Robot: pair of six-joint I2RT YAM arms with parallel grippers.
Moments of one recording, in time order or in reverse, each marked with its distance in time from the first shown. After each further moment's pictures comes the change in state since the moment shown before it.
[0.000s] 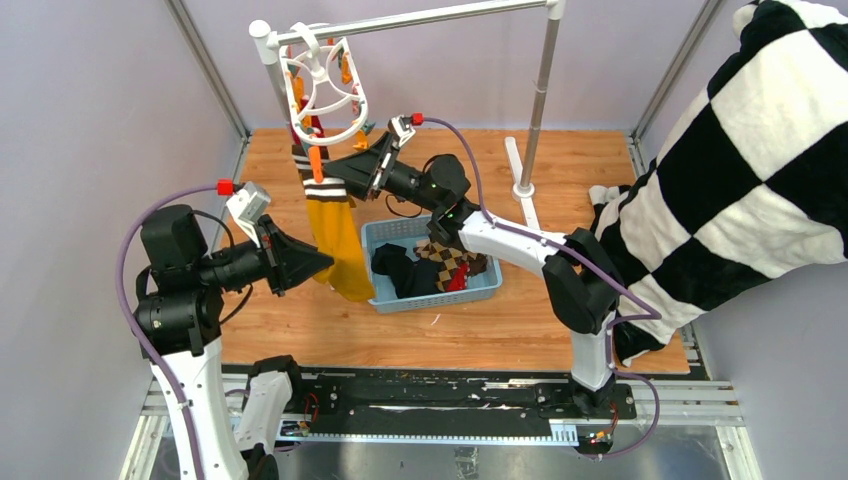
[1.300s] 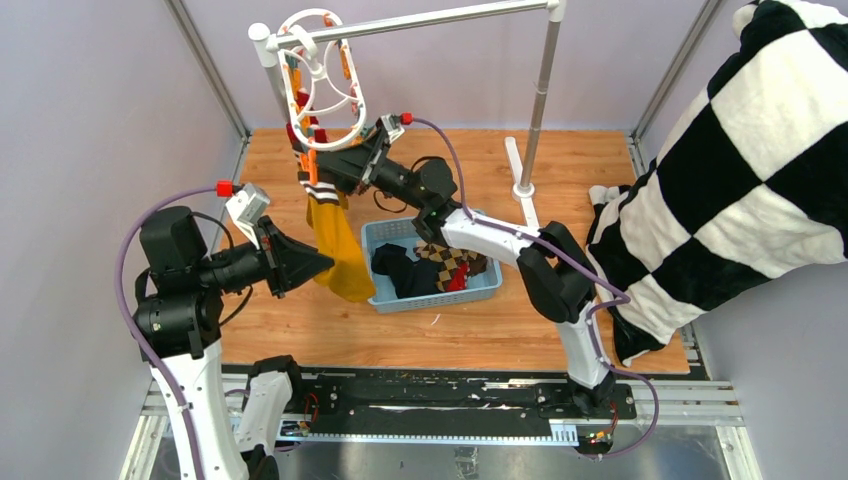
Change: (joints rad) left arm 0.000 -0.006 -0.009 0.000 0.003 -0.011; right arm 0.014 0.158 0.167 0.158 0.023 0.143
